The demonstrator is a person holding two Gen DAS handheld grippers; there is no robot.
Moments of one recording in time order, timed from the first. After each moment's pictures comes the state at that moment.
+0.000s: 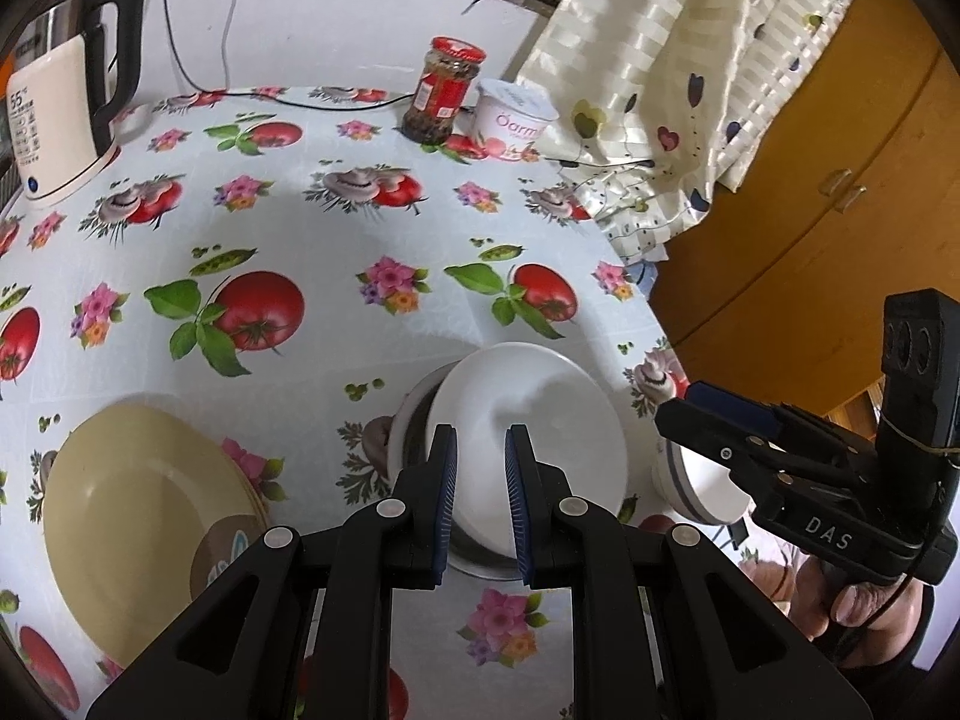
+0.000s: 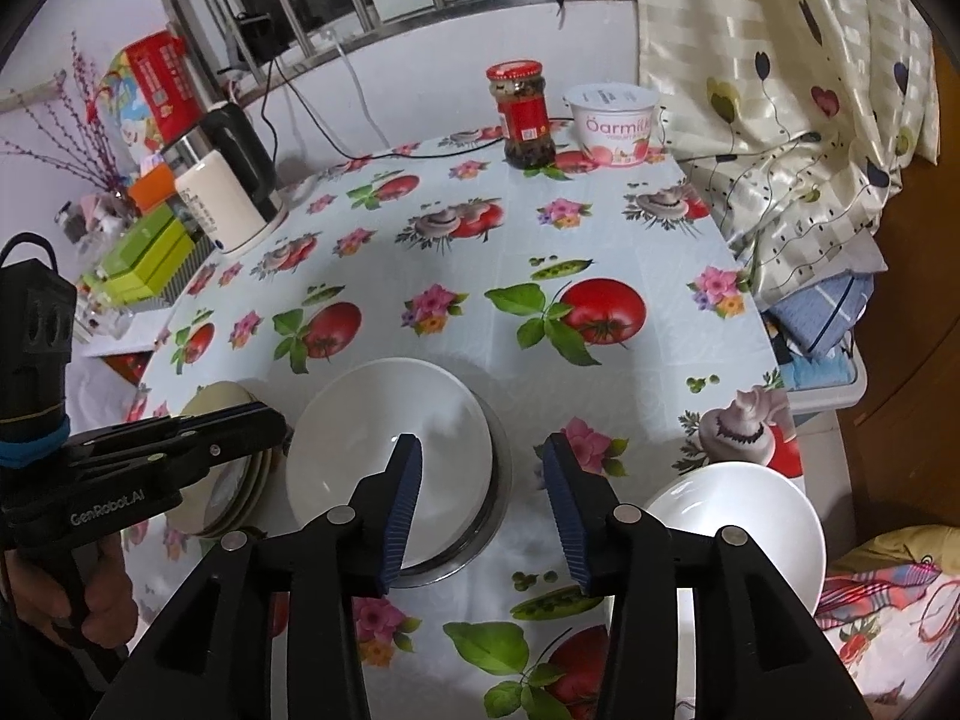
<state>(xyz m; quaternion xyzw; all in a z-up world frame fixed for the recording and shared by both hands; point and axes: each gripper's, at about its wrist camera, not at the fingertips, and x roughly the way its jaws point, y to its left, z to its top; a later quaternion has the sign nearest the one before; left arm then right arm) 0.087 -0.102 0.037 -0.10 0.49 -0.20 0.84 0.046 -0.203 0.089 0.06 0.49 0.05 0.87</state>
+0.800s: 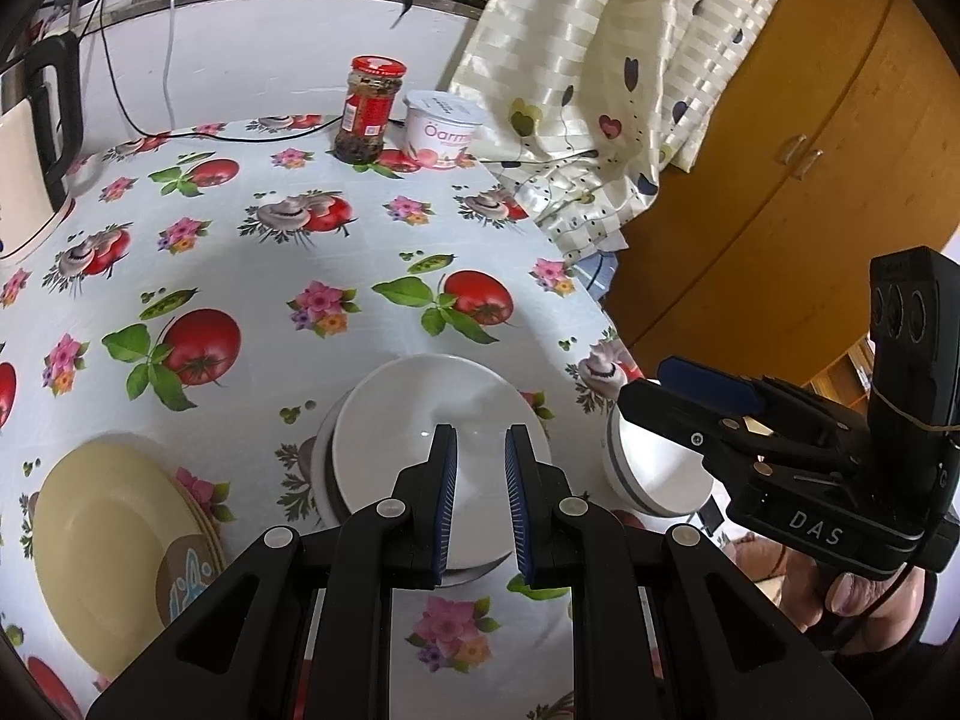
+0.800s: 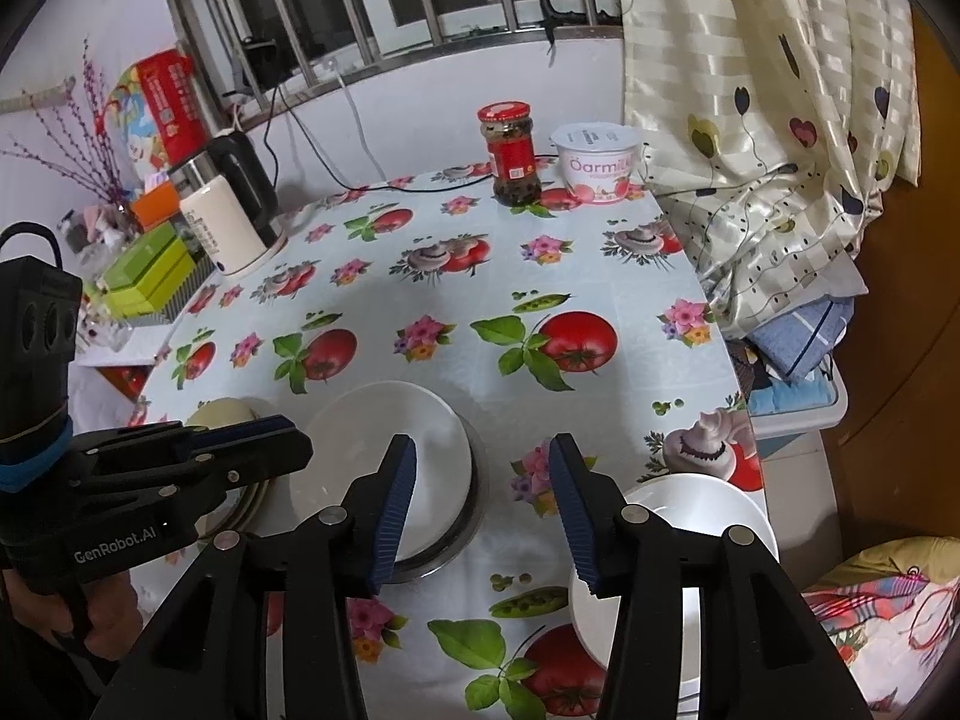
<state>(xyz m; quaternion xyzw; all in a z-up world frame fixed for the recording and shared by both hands) 0.076 -0.137 0.054 -0.07 0.47 -0.25 0.85 0.029 -0.212 0.112 0.05 0.45 0.04 0.89</state>
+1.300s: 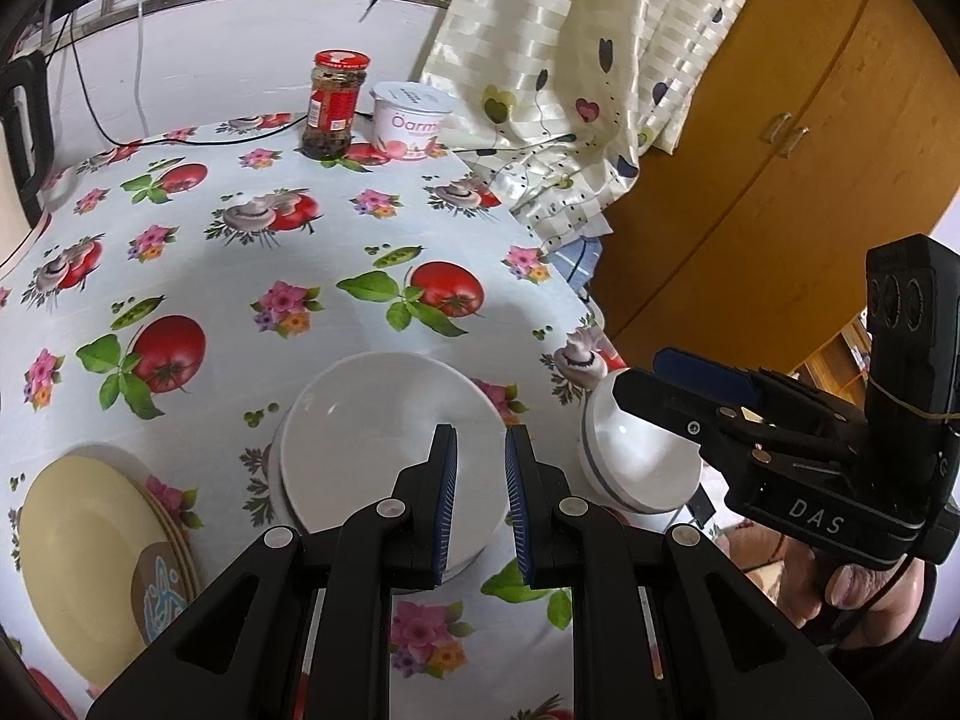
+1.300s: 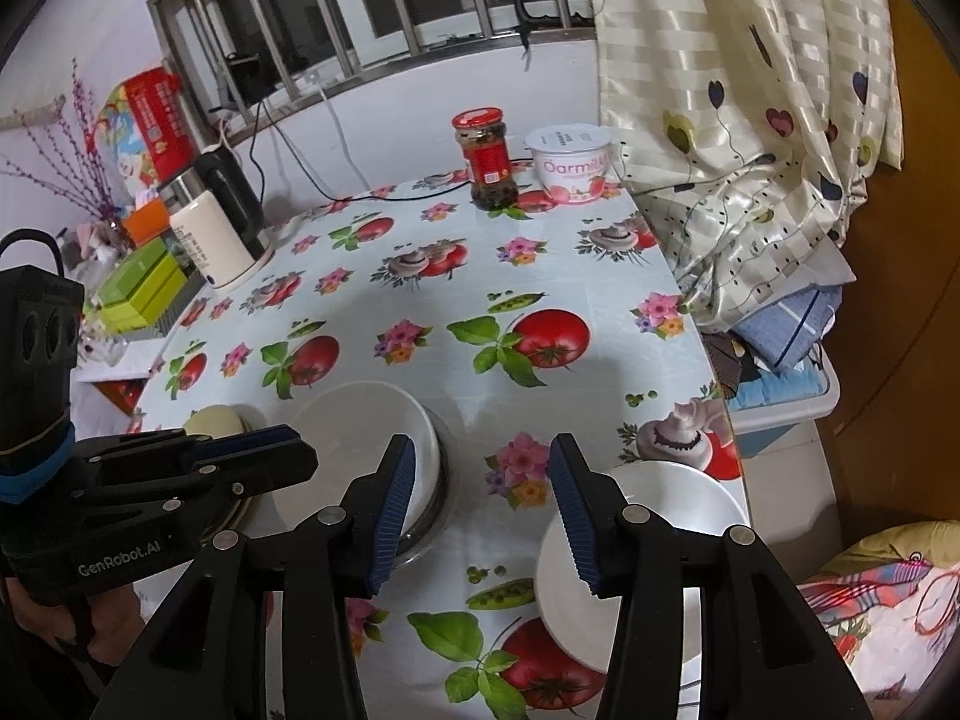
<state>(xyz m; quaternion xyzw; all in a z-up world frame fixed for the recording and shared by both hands) 0.075 -0.162 0.053 -0.06 0.47 -0.27 0.84 0.019 -0.231 0.113 0.06 0.45 0.03 0.89</state>
